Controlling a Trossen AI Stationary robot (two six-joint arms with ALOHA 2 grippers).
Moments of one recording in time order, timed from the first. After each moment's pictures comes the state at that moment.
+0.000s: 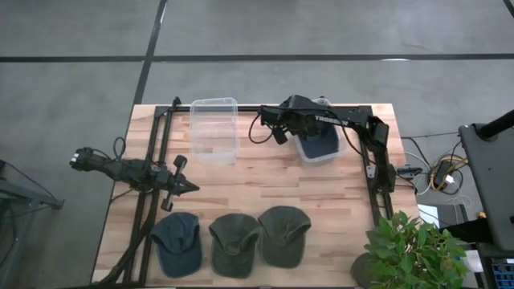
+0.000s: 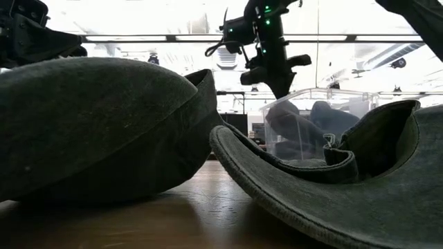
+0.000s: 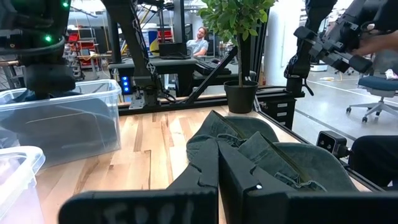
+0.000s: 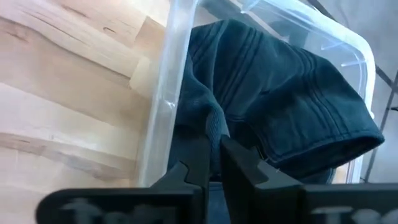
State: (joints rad) left arm -0.31 0.04 0.03 -0.02 -0.09 0.03; right arm -0.32 2.03 1.90 -1.52 0.49 0.78
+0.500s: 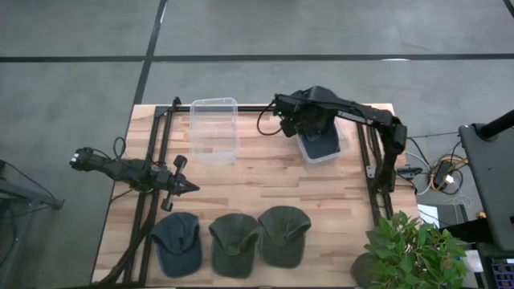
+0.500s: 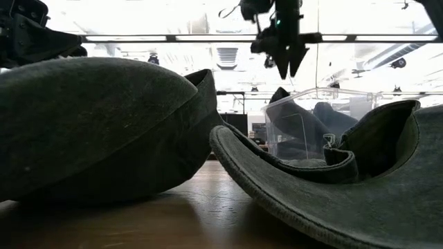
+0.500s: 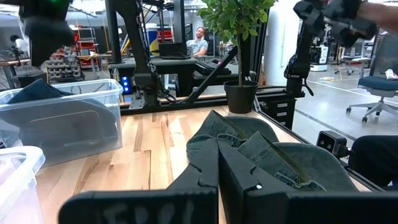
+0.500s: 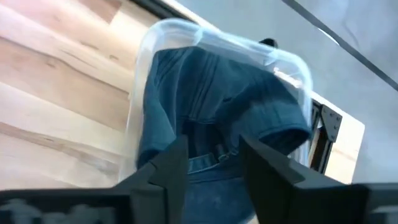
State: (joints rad) left arm -0.31 0.04 0.03 -0.02 -0.09 0.03; right arm -0.32 1.85 1.91 -1.54 0.52 0.76
